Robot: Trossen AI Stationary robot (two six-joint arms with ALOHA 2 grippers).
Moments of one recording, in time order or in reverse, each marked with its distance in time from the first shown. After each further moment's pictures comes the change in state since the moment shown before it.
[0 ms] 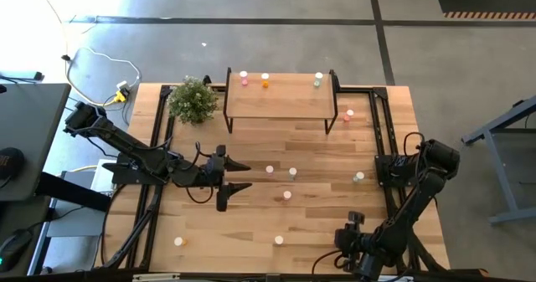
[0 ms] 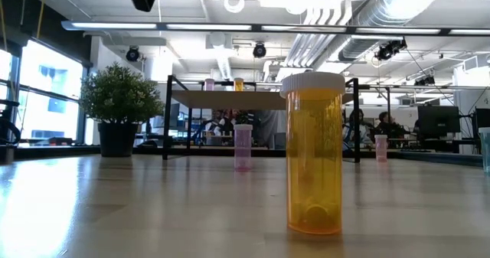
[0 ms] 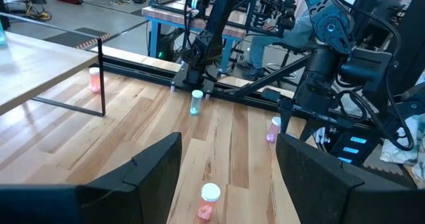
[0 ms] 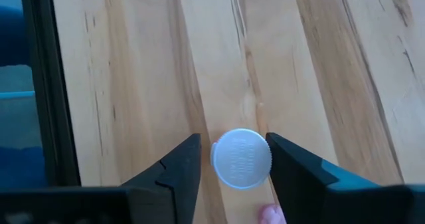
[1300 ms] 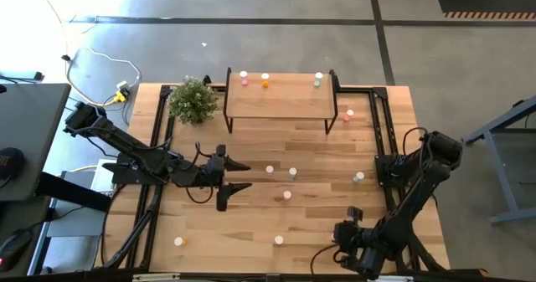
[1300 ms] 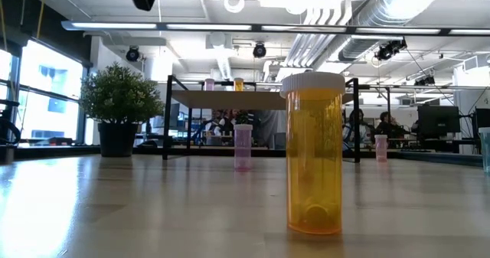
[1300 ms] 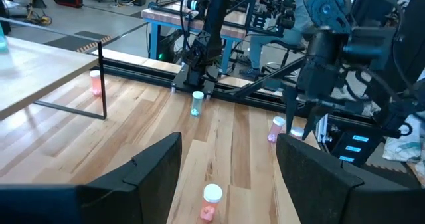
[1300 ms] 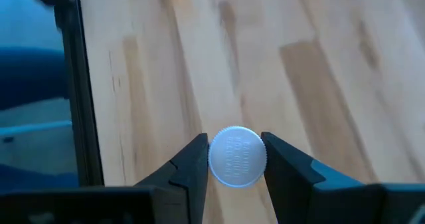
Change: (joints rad) left arm 0.000 -0.002 0.000 0.003 -0.002 0.027; right arm -0.045 -0.097 0.000 0.017 0.078 -0.025
